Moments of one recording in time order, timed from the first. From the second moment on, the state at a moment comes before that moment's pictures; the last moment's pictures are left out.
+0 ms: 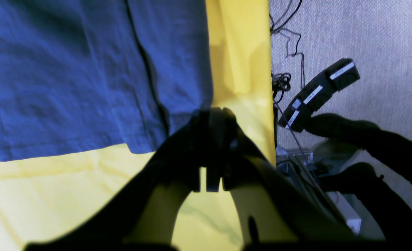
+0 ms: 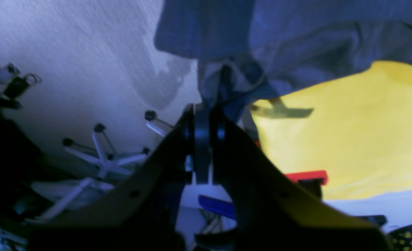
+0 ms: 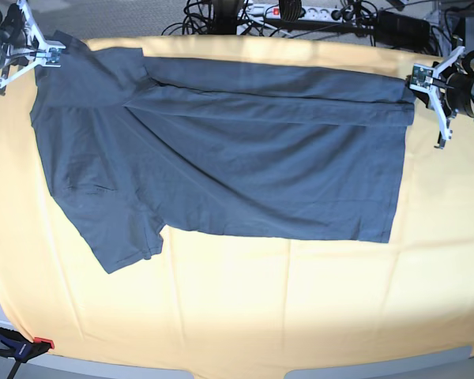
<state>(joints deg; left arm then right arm) 10.1 -89.4 30.3 113.2 -9.6 -43.9 4.3 -44.7 65.6 5.2 120.0 35.3 40.3 -73.3</state>
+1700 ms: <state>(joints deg) 10.1 -89.4 43.5 109.8 -0.1 -43.7 1.9 -44.8 67.7 5.2 120.0 34.2 39.5 -69.8</state>
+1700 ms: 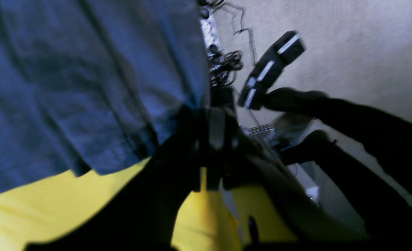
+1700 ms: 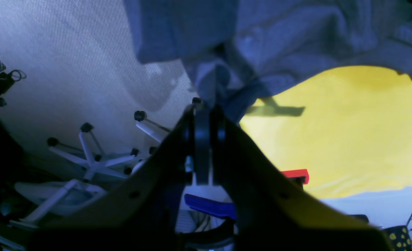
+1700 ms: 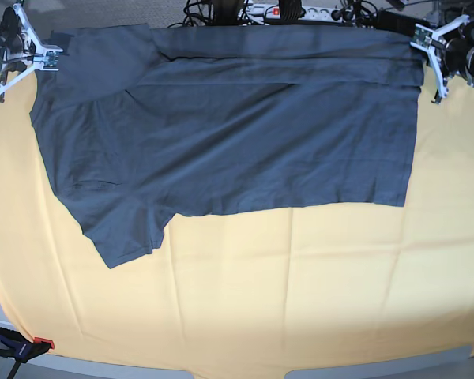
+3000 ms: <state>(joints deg) -4.3 -89.4 43.6 110.4 -8.4 -43.9 -1.1 -47.4 67.8 11.1 132.5 37.2 36.9 -81.6</state>
